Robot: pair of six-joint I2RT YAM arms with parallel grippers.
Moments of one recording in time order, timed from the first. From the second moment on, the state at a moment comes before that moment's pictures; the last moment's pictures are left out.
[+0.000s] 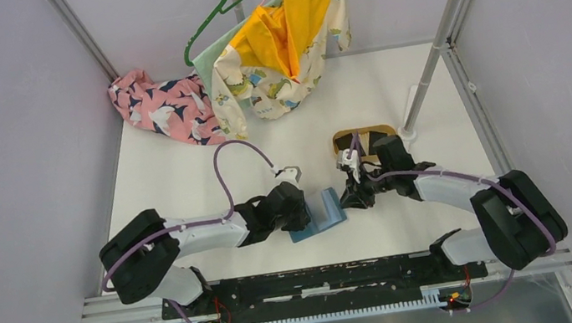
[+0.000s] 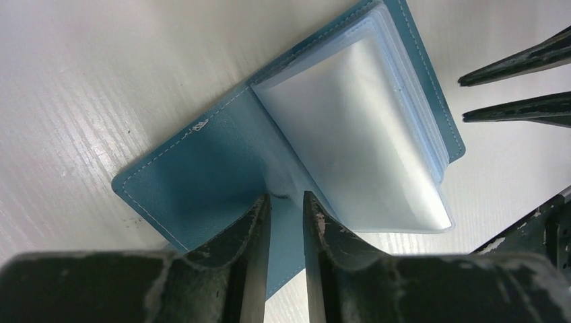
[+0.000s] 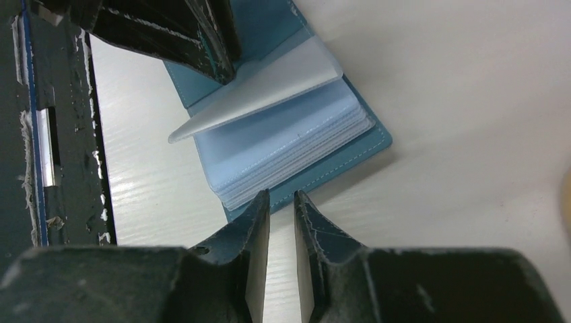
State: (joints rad) left arm -1.03 1.47 0.61 0.01 -0.16 -0.73; right arm 0.42 1.35 0.47 0.03 -0.85 -0.41
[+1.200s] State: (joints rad) left arm -1.03 1.53 0.61 0.13 -0.14 -0.76; right arm 0.44 1.41 0.51 -0.03 -0.76 -0.42
